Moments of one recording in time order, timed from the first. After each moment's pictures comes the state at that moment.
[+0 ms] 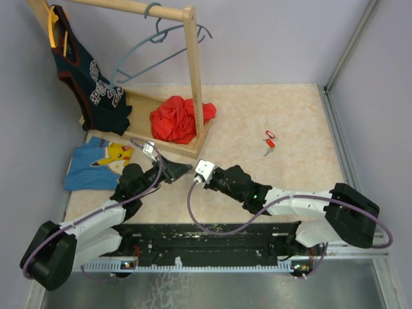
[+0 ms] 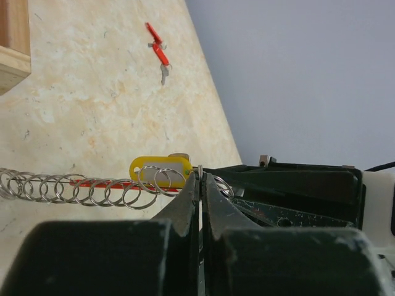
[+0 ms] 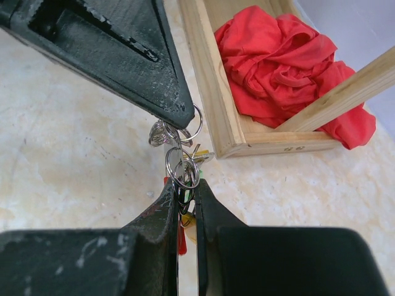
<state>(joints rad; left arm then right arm) -0.54 1.00 0.23 0.77 0.29 -1.04 1.07 1.30 0.56 0.52 0.15 -0.36</state>
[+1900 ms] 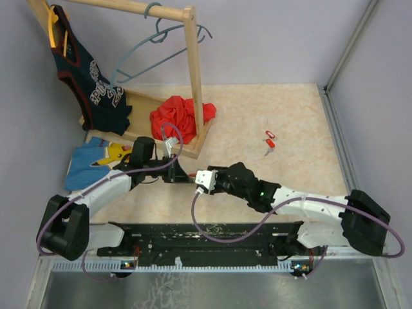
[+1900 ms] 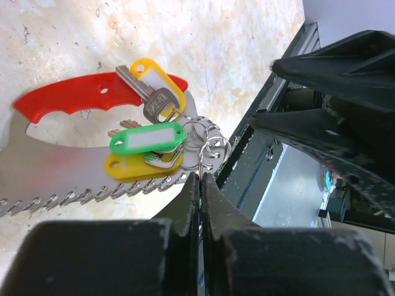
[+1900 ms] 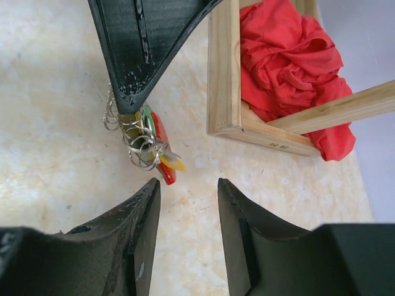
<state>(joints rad) -0.41 1.27 0.63 -0.06 0.82 -0.45 1.04 1.22 0.60 0.24 0.05 -0.68</state>
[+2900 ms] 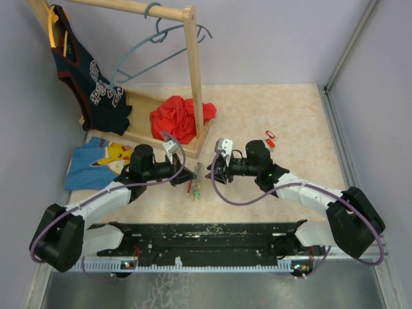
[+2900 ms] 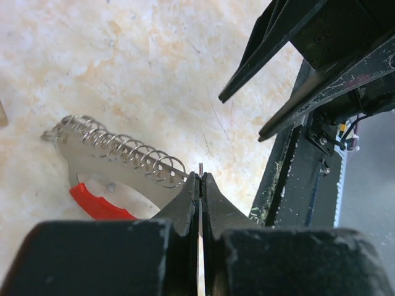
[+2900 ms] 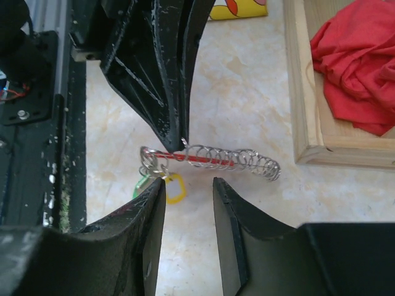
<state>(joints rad) -0.49 1.17 0.51 0.26 0.72 -0.27 0.67 1.27 0.62 0.32 -0.68 -0.19</state>
